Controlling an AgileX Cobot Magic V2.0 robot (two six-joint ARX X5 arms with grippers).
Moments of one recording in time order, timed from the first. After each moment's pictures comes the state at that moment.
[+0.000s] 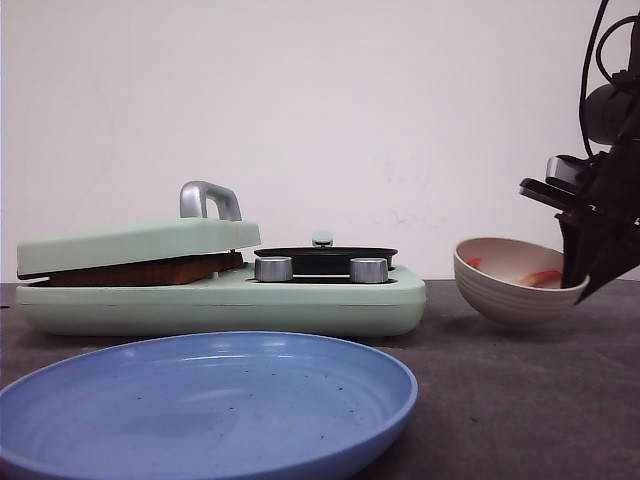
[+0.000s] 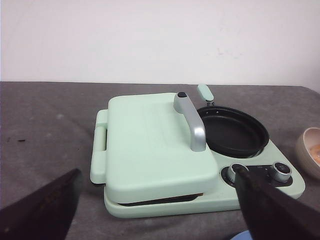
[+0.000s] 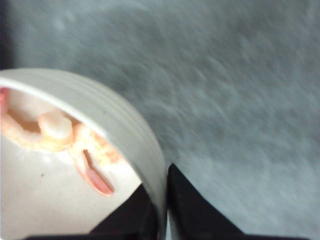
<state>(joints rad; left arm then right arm) -0.38 0.29 0.59 -0.47 -0.11 -0.14 -0.01 1.85 1.30 -0.67 -0.43 0.20</state>
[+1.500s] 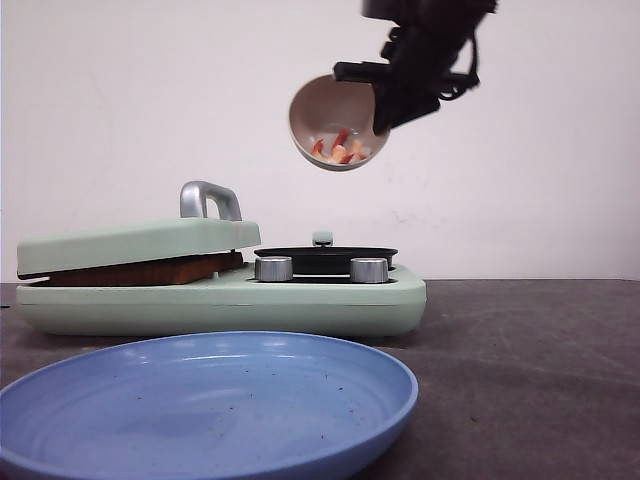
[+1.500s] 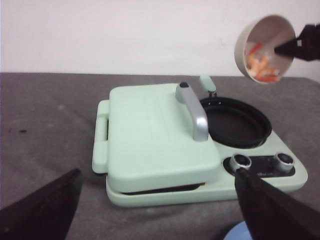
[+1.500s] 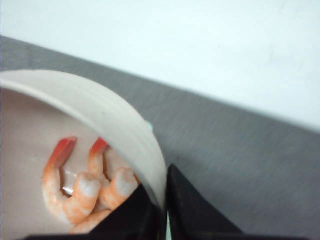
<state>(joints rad) -0.38 0.29 0.59 -0.52 -0.11 -0.14 0.45 1.82 1.56 -0.11 0.10 0.00</state>
